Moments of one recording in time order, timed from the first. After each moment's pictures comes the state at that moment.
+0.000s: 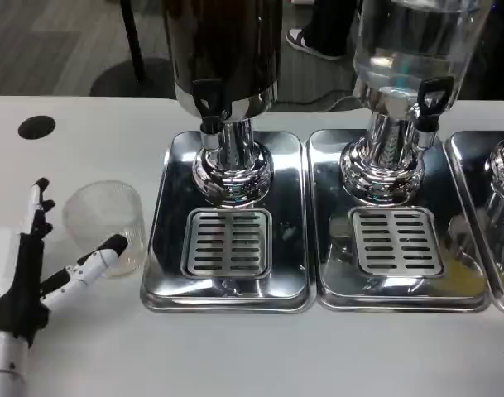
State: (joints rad) left arm -0.08 0.43 -0.01 0.58 0.48 -0.30 0.36; right arm 0.66 -0.29 -0.14 -0.16 -0.62 -0.51 -0.44
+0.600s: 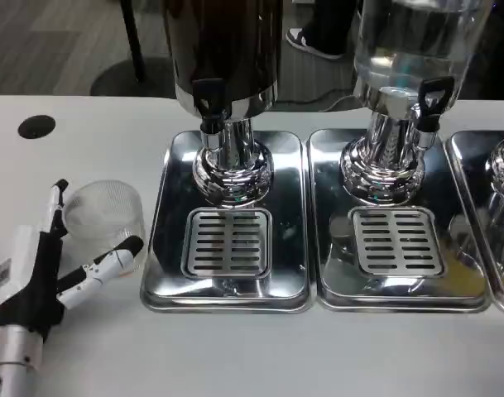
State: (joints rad) left arm -0.13 0.43 -0.06 0.65 0.48 -0.30 0.35; right arm 0.69 -0.28 -0.16 -0.20 -0.60 -0.54 -0.44
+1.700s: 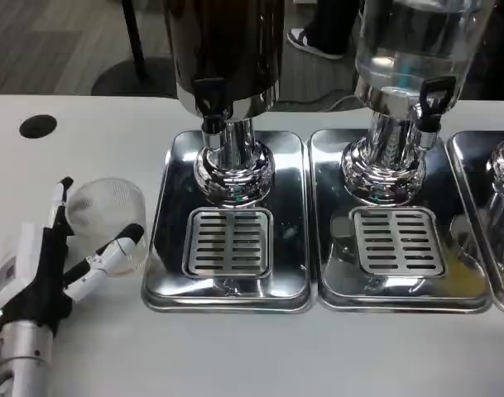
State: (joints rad) left arm -0.18 0.40 -0.08 0.72 0.44 -0.32 0.39; right arm 0.71 -0.25 -0.19 -0.20 -0.58 -0.59 -0.44
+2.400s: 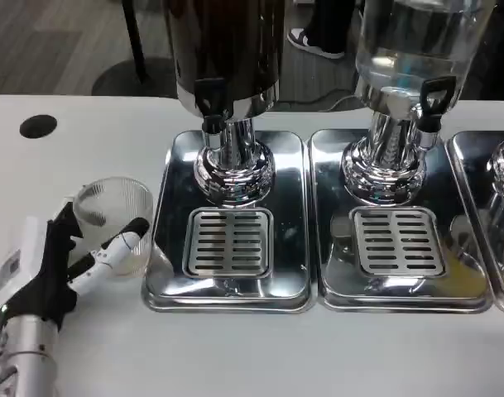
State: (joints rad) left arm -0.19 0.40 -0.09 0.71 0.43 -0.32 0.40; right arm 0.72 -0.24 -0.22 -0.20 -0.58 -0.65 -0.44
